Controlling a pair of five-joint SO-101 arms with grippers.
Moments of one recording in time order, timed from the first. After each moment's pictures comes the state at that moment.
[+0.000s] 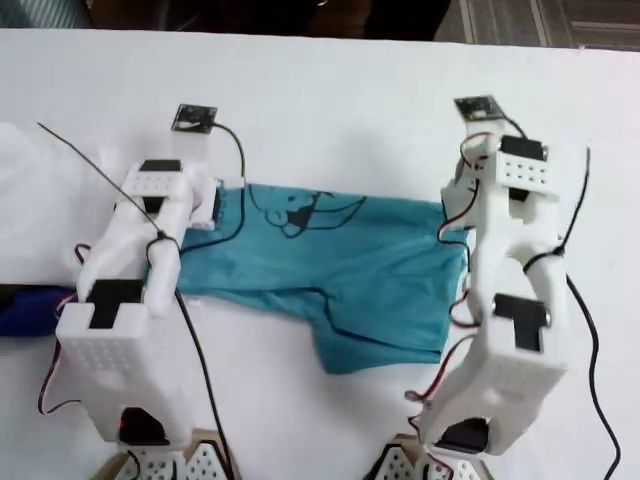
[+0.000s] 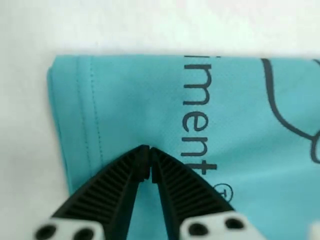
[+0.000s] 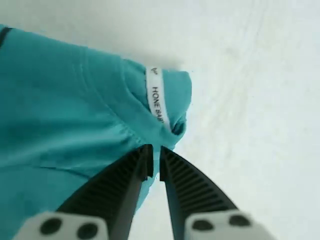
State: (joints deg) left arm -7.8 22.2 10.0 51.6 -3.6; right arm 6.8 15.2 -5.1 79.1 21.4
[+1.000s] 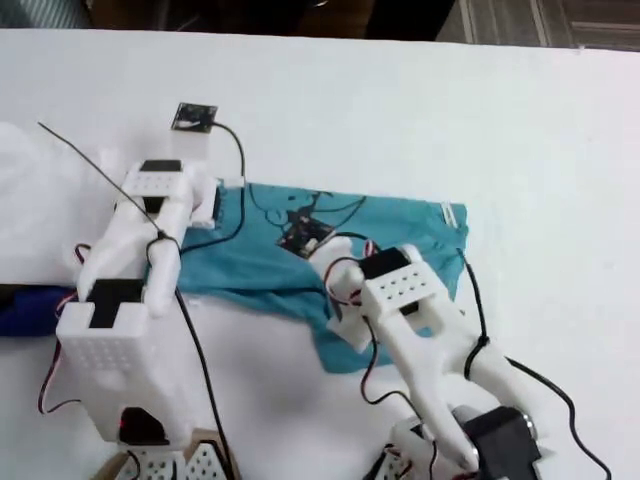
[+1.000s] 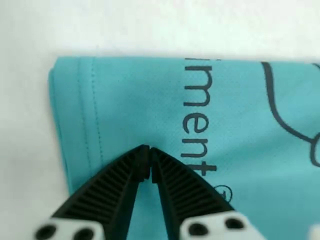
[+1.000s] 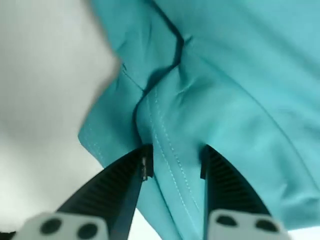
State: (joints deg) left arm -7.8 22.2 10.0 50.9 -3.6; right arm -27.8 -16.7 48.6 64.9 29.6
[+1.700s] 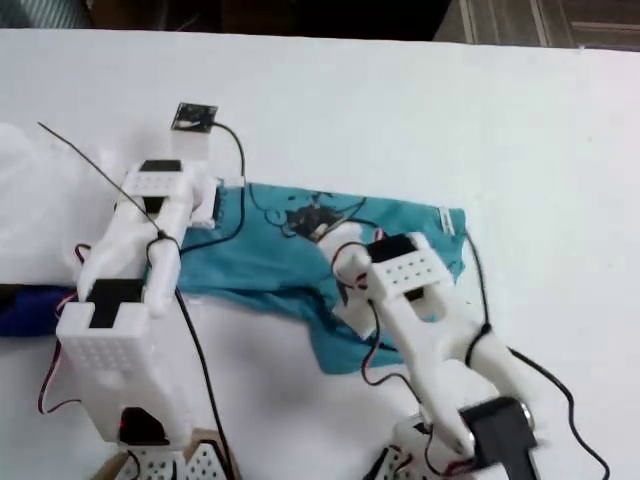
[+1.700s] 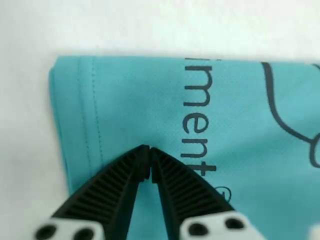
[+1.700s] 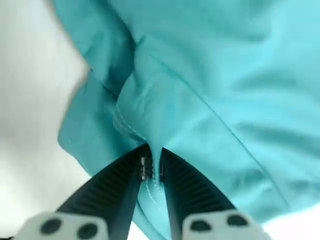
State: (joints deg) left arm -7.8 22.2 10.0 50.9 -3.6; right arm -23.6 -17.1 44.6 67.4 29.6
